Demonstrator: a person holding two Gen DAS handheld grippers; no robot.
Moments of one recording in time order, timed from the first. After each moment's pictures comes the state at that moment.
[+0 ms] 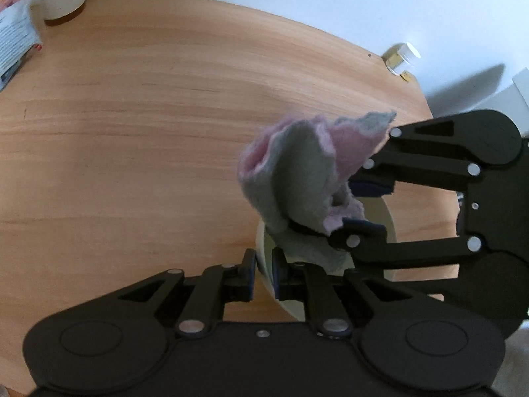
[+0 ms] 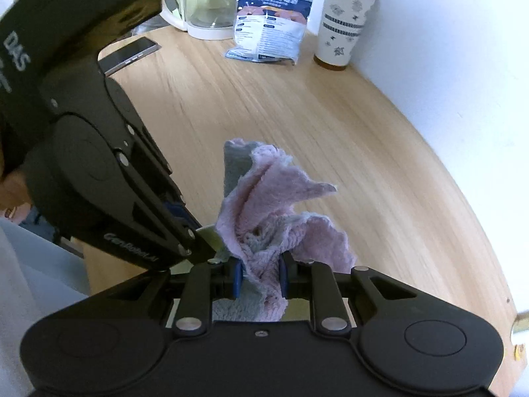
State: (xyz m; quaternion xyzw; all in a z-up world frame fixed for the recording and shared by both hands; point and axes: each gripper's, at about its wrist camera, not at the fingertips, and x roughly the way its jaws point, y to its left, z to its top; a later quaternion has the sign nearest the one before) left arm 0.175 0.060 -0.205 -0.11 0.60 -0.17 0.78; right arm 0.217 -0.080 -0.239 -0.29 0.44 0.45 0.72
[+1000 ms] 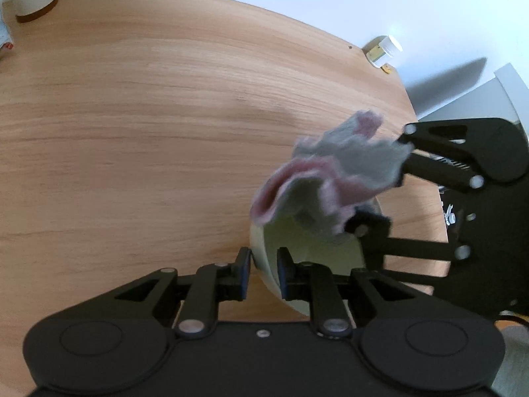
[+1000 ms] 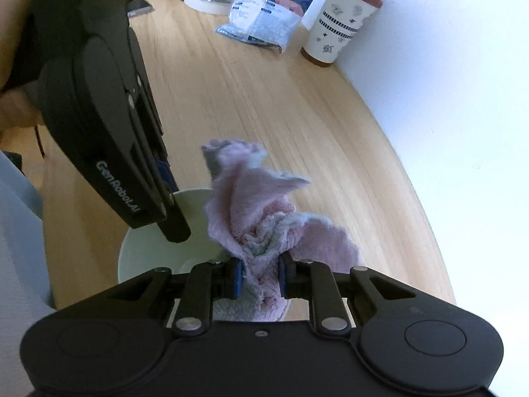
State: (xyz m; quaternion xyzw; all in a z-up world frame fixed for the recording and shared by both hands) left arm 0.183 0.066 -0.209 -0.11 0.60 -0.21 0.76; right arm 0.189 -0.060 -0.244 -0.41 0.40 0.39 0.72
